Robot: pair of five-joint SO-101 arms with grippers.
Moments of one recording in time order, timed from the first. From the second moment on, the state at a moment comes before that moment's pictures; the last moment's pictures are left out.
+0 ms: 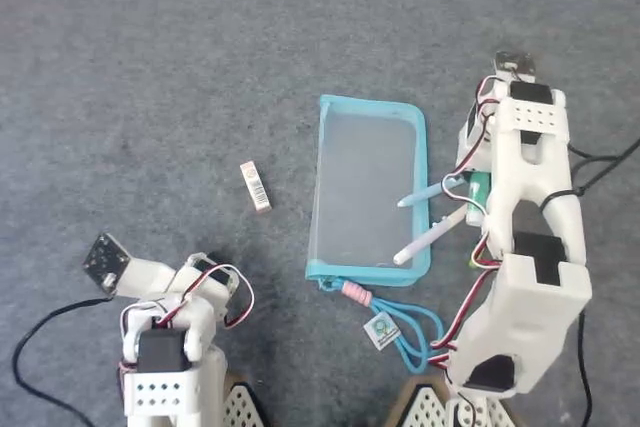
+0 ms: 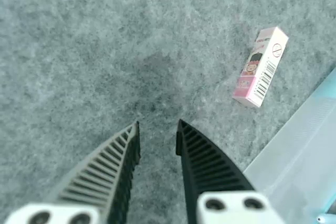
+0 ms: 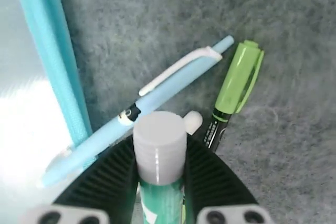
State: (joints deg) left arm -7.9 -103.2 97.4 77.6 62.1; right arm 5.0 20.7 -5.8 77.5 -1.9
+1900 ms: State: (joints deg) left arm -7.9 -103.2 97.4 77.6 62.1; right arm 8.2 24.6 -11.3 89.4 4.4
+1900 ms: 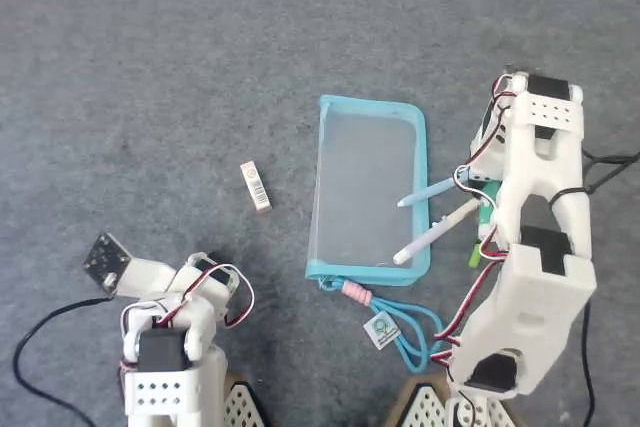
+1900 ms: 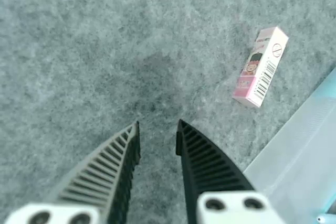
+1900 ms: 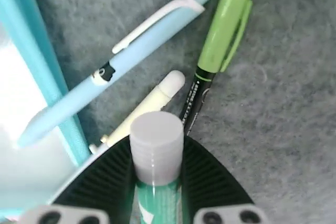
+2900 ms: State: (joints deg) left arm -7.9 -103.2 97.4 77.6 62.1; right arm -5.8 -16.8 35.6 57.8 17.8
